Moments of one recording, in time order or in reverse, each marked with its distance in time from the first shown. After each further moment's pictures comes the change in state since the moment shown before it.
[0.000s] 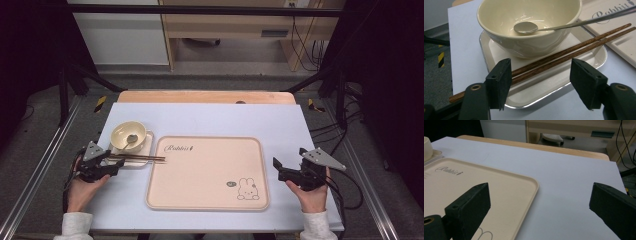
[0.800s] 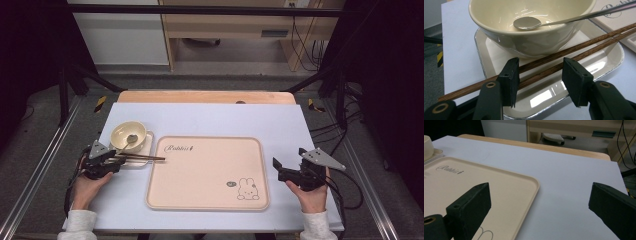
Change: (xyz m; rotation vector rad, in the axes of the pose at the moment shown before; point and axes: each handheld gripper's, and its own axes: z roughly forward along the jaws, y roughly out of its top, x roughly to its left) left arm 0.005 -0.003 0.018 0.021 -0.003 0.010; right arm 0.000 0.000 0.001 0.003 0.002 -0.010
